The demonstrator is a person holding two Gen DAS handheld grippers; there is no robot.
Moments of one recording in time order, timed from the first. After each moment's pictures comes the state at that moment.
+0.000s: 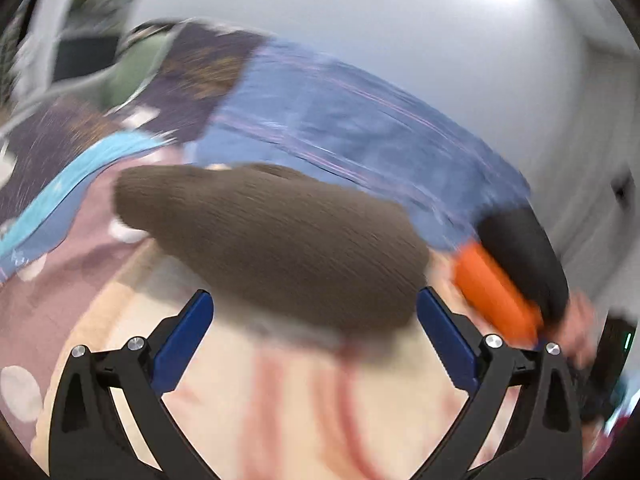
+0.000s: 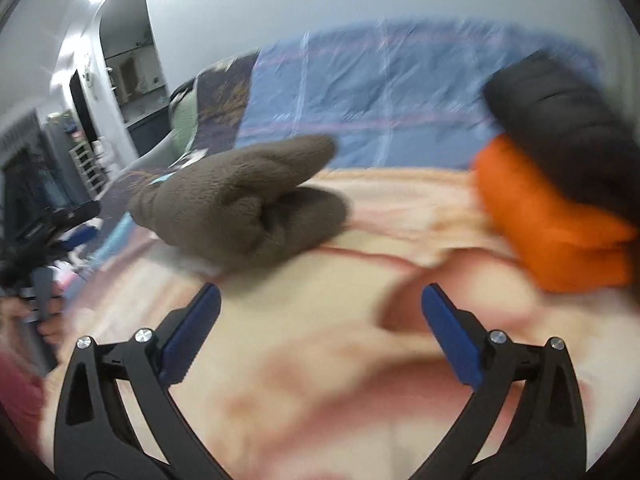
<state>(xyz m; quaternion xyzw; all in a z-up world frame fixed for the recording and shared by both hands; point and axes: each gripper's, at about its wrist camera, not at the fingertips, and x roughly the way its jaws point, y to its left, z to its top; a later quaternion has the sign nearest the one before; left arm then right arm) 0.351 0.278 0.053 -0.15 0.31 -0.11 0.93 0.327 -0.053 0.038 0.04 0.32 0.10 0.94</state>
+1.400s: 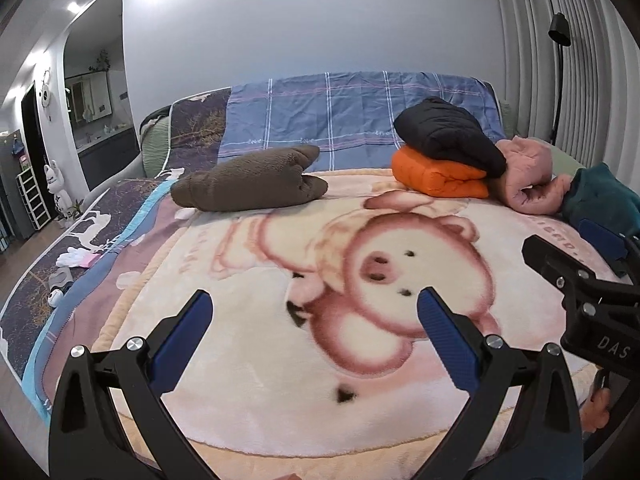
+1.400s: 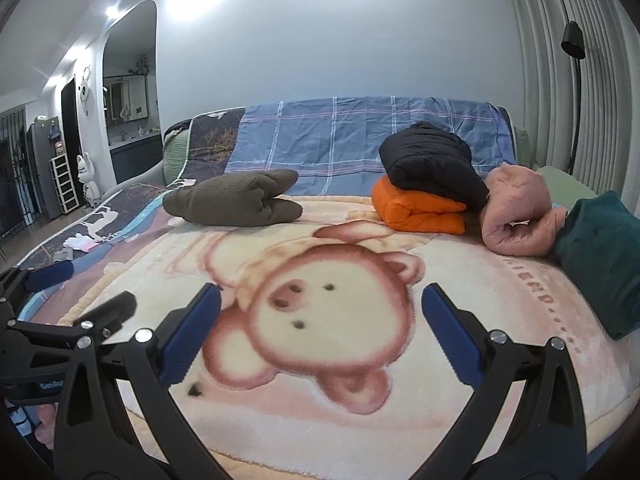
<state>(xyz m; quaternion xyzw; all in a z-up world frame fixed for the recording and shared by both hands) 0.003 0.083 0.102 0.04 0.29 -0.02 0.96 -0.006 -0.099 0.112 0.00 0.23 0.04 0.97</state>
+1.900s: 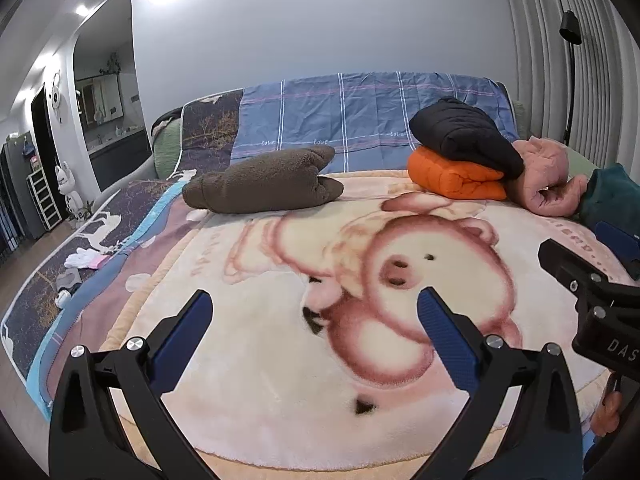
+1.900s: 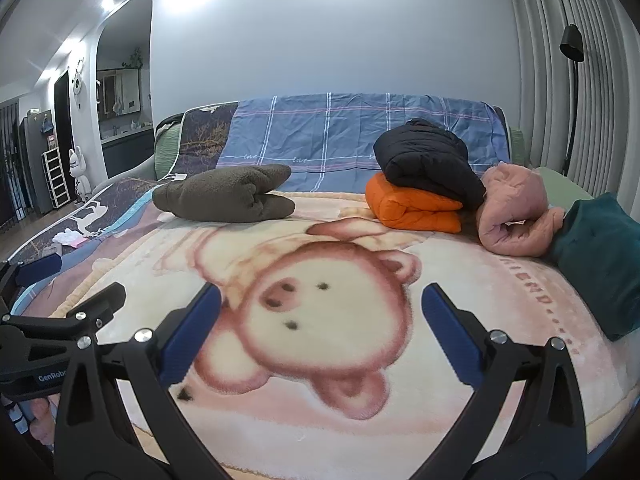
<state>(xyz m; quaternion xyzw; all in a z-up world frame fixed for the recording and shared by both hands) 0.017 0.090 0.094 0.04 0.29 0.00 0.96 0.005 -0.095 0.108 -0.01 0.24 0.03 0.97</state>
